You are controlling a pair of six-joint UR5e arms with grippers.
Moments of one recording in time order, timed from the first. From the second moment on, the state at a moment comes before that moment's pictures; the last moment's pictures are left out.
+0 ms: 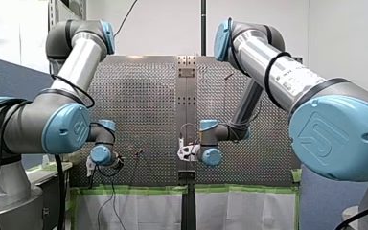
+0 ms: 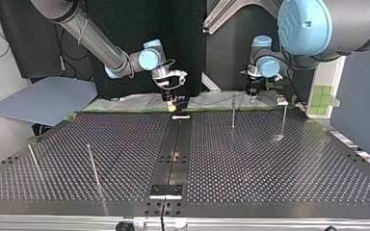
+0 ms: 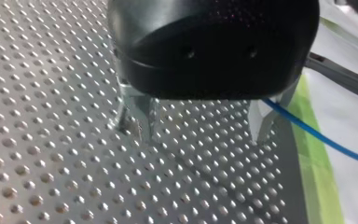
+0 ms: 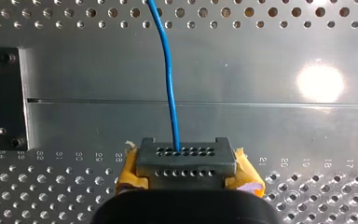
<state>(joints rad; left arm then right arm) 0.05 -2.30 -2.05 -2.26 -1.50 -1.69 2.24 -0.63 1.49 -0.82 1.58 1.57</state>
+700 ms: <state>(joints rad) 0.05 -2.21 -2.20 -2.22 -1.33 -1.70 2.24 -0.63 1.49 -0.81 1.58 1.57</state>
